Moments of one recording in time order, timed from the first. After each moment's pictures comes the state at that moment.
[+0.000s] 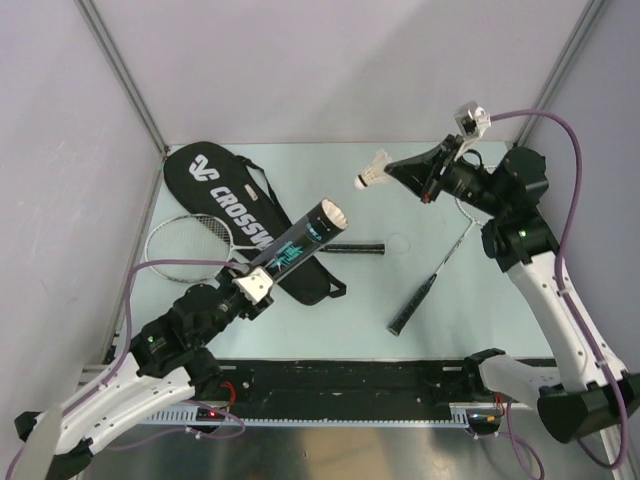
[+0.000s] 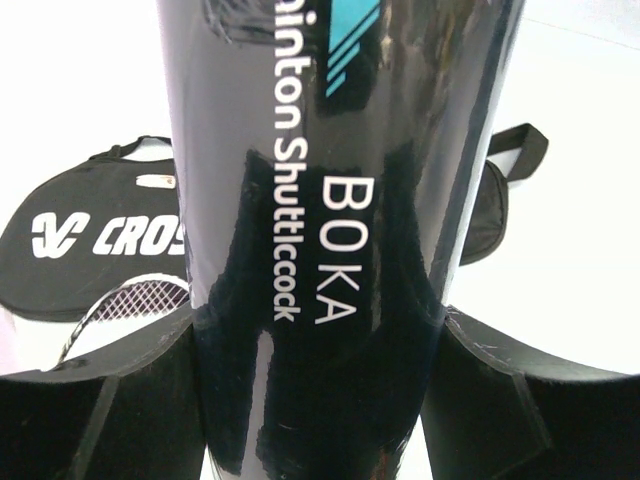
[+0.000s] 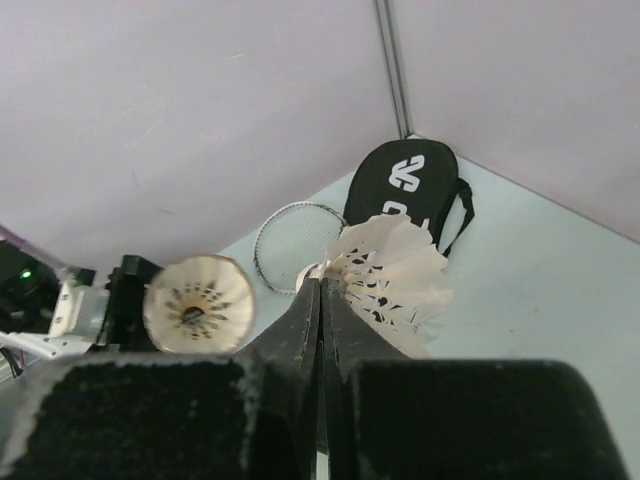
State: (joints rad) left arm -0.89 0.36 0.52 -0.46 -0.30 0.34; right arm 0.28 1.14 1.26 0.04 -0.73 0.39
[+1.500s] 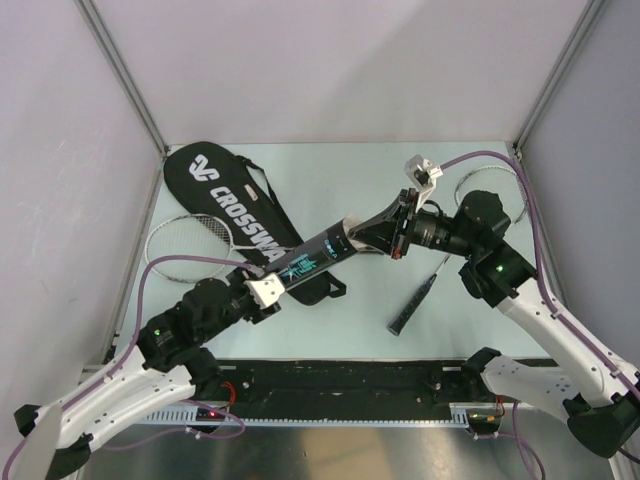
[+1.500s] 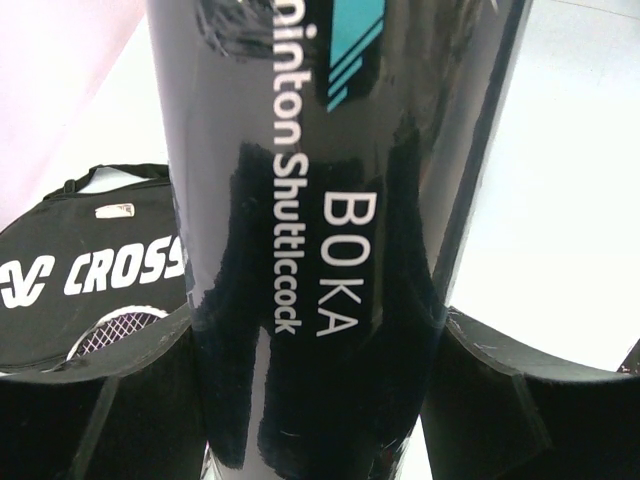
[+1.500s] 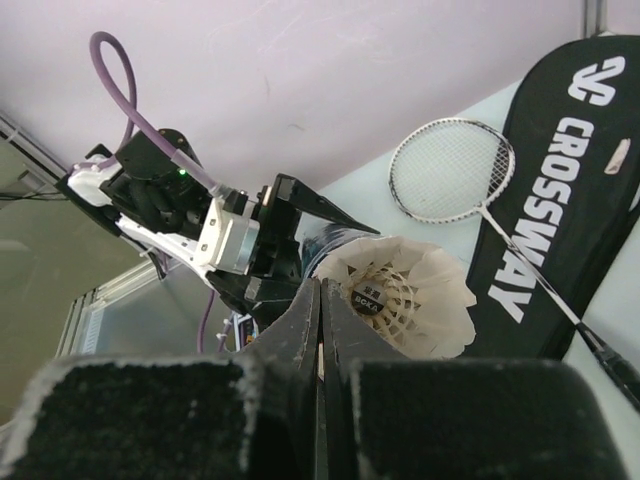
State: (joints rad) left arm -0.89 0.46 0.55 -0.48 -0.15 0.42; right arm 0.63 0.98 1.04 0.00 -0.67 0.46
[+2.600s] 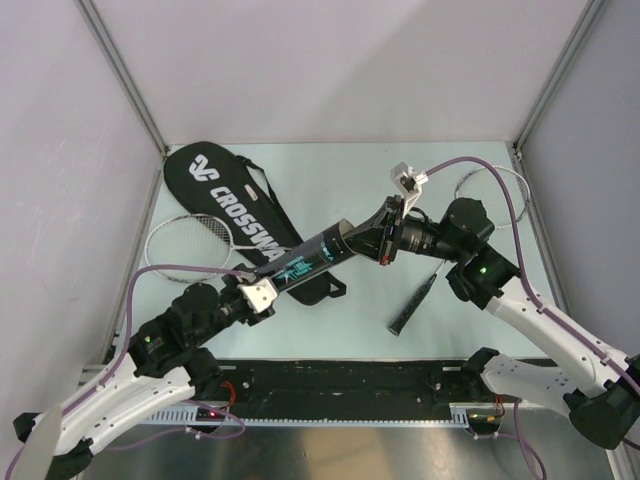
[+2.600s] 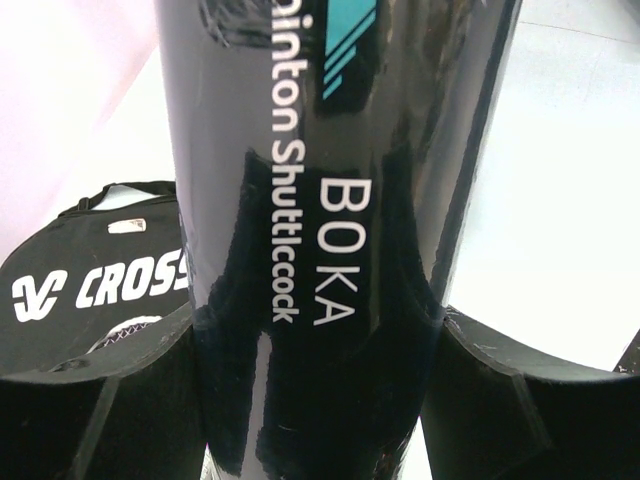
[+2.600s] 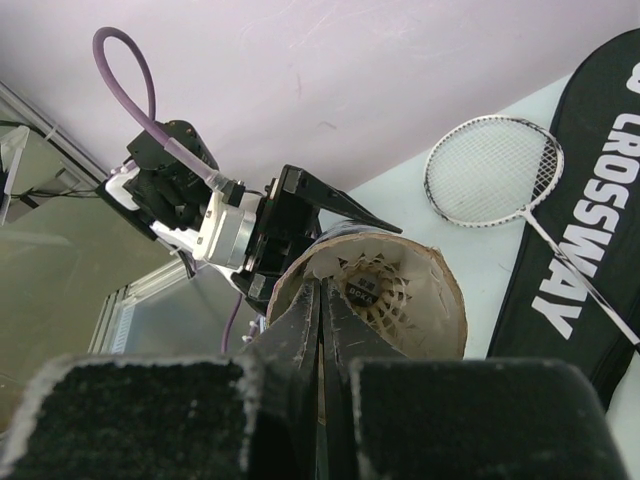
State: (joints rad) left arm -0.89 0.38 0.55 -0.50 -0.13 0.43; right arm 0.71 1.01 0.97 0.15 -0.65 0.53
